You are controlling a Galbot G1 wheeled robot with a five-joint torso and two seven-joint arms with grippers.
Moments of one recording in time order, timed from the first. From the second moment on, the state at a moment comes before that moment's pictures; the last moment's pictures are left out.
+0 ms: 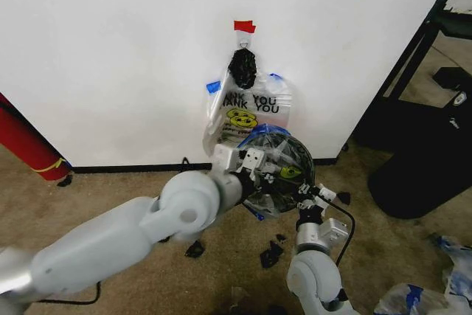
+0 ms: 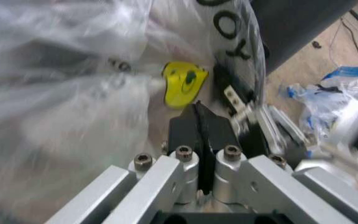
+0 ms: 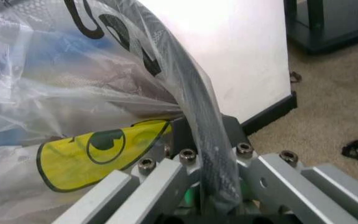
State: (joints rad) left arm 0.27 -0.98 0.52 -2.09 -1.64 0.59 -0.78; right arm -1.37 1.51 0.25 2.02 0.38 0.01 0.53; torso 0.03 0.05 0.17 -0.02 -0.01
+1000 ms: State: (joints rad) left arm 0.15 -1.24 0.75 -1.65 -1.49 0.64 -0.91; right arm -1.36 1.49 0.25 2.02 0.40 0.03 0.52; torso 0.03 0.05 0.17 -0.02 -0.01
